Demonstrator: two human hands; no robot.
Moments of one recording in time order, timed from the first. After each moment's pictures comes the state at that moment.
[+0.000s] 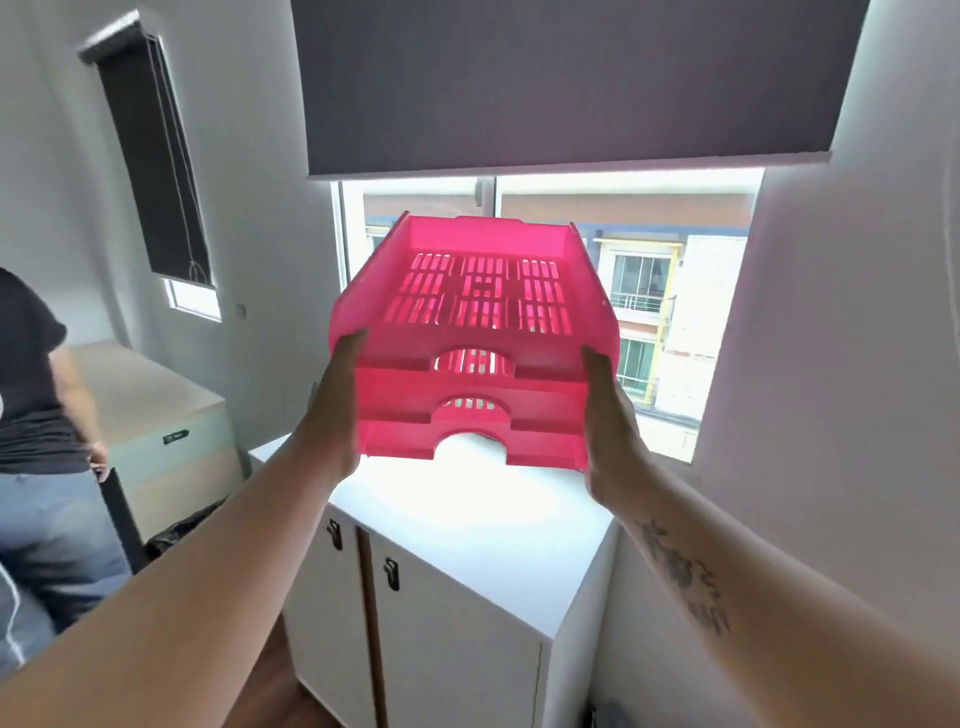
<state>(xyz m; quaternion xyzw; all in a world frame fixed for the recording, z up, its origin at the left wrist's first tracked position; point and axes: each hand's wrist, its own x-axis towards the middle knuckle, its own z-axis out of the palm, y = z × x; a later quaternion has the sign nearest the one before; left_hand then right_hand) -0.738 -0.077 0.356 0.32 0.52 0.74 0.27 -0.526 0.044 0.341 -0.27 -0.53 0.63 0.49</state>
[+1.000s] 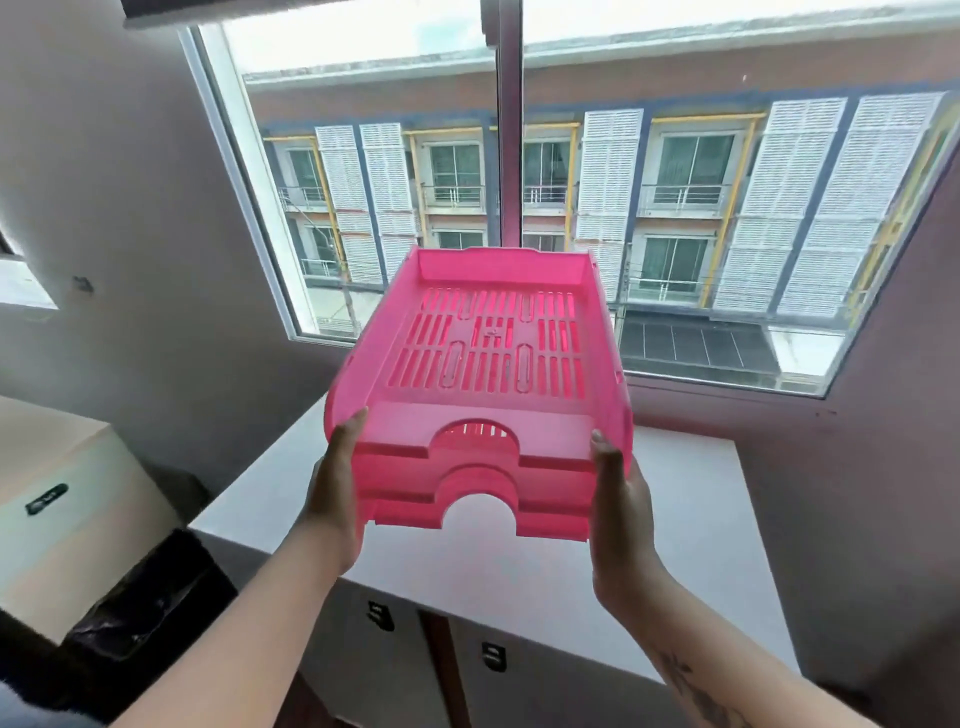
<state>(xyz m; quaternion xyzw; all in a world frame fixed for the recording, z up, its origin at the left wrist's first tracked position) -1.009 0.078 0.208 0.28 0.55 0.65 0.45 -0.774 0.116 0.182 -0.44 -0.43 0.55 0.57</state>
